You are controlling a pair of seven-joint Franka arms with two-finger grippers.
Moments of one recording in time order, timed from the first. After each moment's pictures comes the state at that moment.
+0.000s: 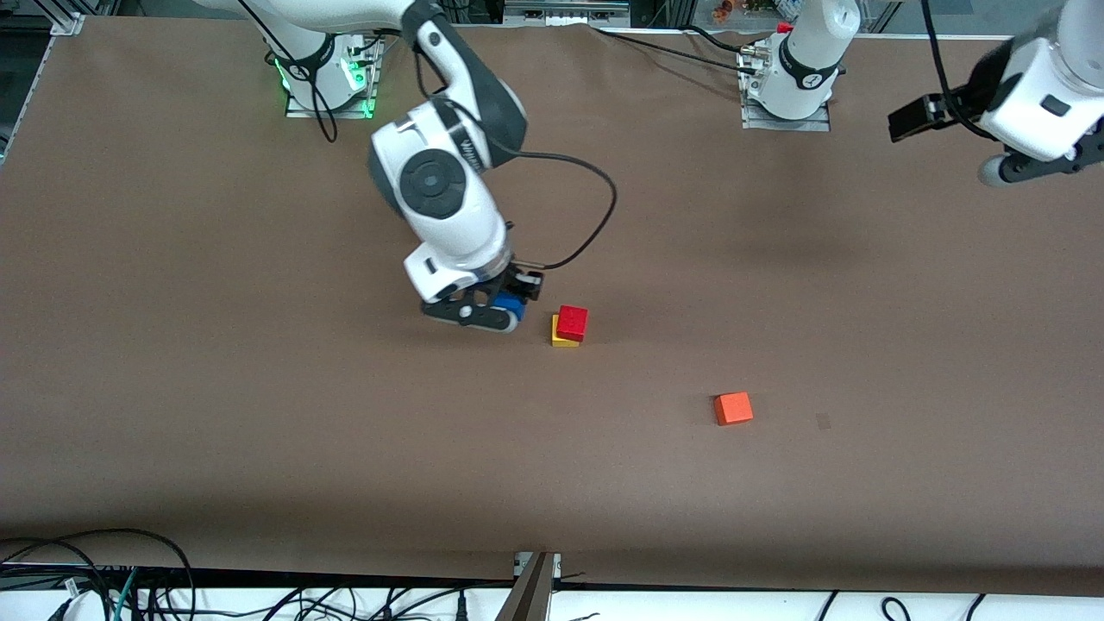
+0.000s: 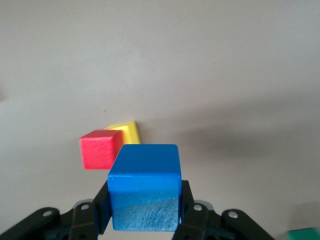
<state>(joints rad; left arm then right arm) -0.18 0.09 0.07 -1.33 -0.02 1.07 -0.35 0.78 0.62 -0.15 -1.33 0.20 2.00 0.82</state>
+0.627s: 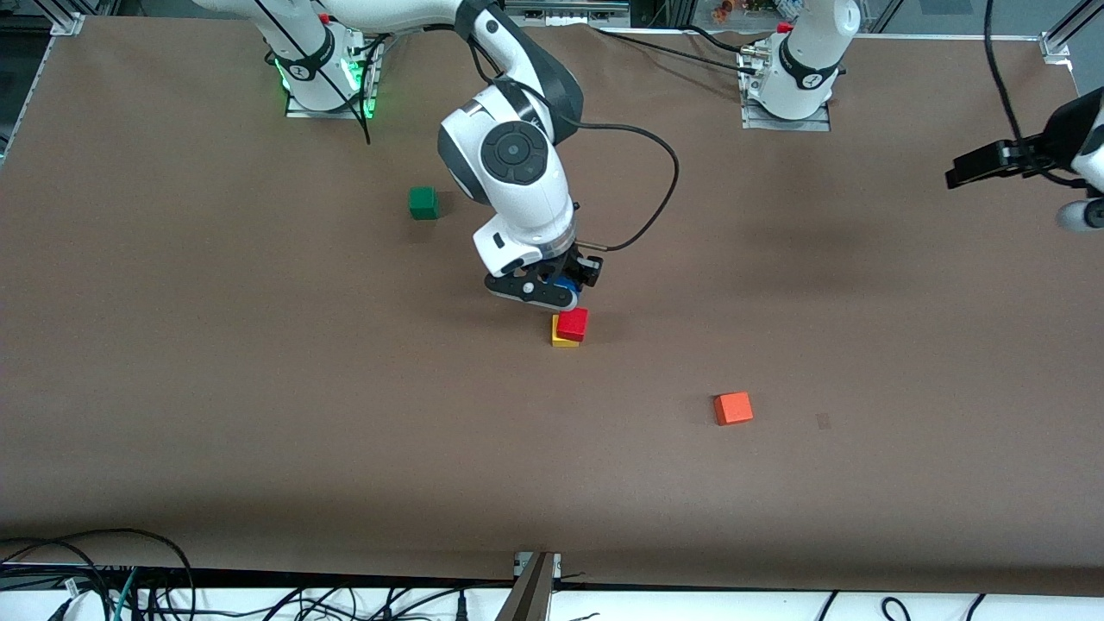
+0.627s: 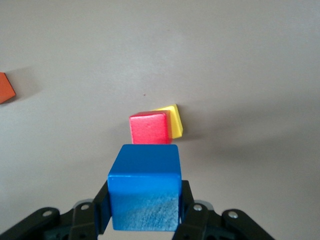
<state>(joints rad) 0.11 0.10 -0.13 -1.41 -0.02 1.25 -0.17 0.86 0.73 -0.15 -1.18 0.20 2.03 0.95</state>
